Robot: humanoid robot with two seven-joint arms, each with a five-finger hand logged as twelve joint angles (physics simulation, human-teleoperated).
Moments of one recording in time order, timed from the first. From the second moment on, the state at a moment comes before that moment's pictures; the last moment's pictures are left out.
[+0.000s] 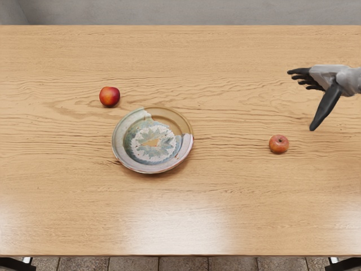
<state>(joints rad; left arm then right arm) 0.04 0.00 -0.01 -0.12 0.02 -0.03 0.13 0.80 -0.71 0.99 1.21 -1.00 0.61 -0.56</state>
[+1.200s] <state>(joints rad) 0.04 0.00 -0.01 -0.12 0.02 -0.03 0.13 0.48 -0.61 0.82 1.48 -1.37 0.00 -0.56</state>
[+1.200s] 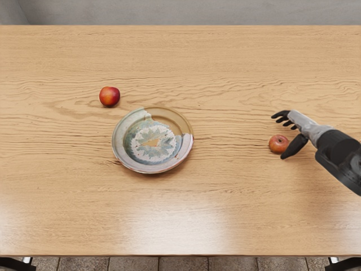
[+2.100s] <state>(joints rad) 0.04 0.00 -0.01 -0.12 0.02 -0.03 0.13 0.49 -0.62 0.83 1.51 -1.33 0.05 -0.56</state>
